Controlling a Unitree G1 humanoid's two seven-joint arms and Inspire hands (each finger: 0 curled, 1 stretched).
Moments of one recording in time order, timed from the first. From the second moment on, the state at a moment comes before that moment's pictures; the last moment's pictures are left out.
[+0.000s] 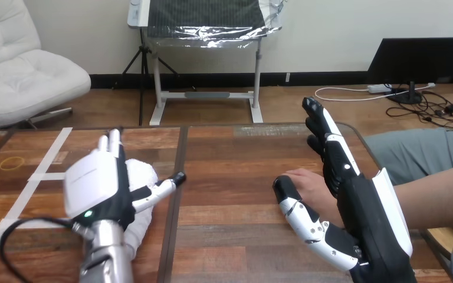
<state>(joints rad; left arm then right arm) -0.13 0.15 -0.18 0.20 0.91 0.35 0.28 0.44 -0.09 0.15 -0.41 -0.20 -0.44 0.05</state>
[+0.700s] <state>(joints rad) -0.21 0.18 -0.25 0.31 0.93 0.47 0.22 0.44 -0.09 0.15 -0.42 -0.20 -0.43 0.07</state>
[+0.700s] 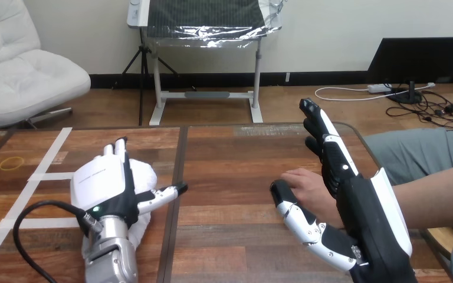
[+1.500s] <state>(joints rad) -0.22 0.27 -0.31 0.37 0.98 0.58 0.21 0.44 -0.10 0.14 -0.43 -0.20 -0.40 0.09</state>
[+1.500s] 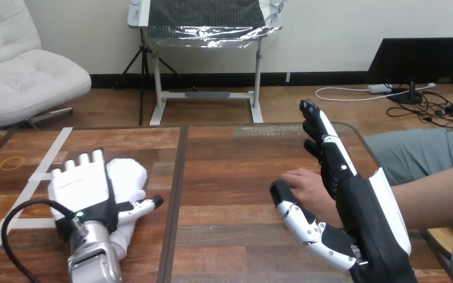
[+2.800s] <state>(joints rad) -0.25 0.33 -0.31 0.48 0.91 0.56 0.31 0.44 -0.12 0.14 -0.43 -0.19 -0.38 0.09</state>
